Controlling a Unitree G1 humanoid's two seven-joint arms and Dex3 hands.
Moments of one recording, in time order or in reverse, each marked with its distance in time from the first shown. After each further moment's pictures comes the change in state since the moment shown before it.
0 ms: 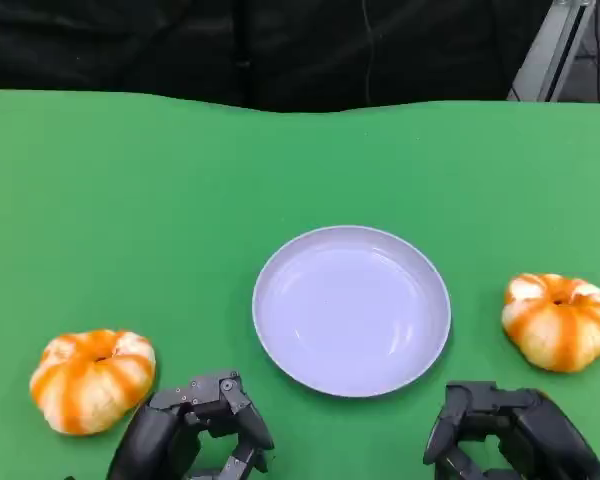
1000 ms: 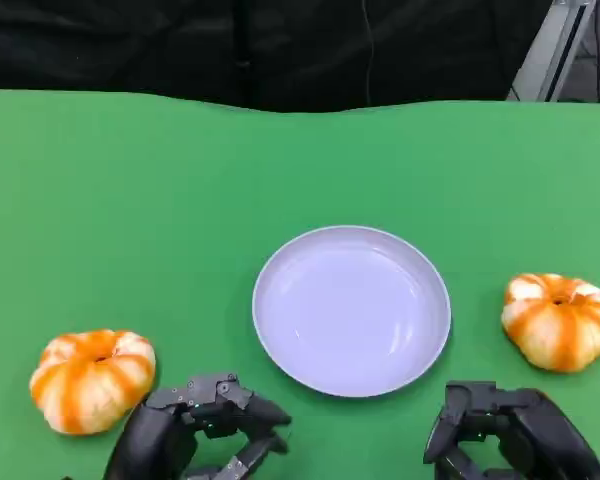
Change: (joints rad) left arm 0.000 0.000 0.005 0.000 0.000 -0.005 0.013; right arm -0.004 0.000 0.000 0.007 0.000 0.000 0.000
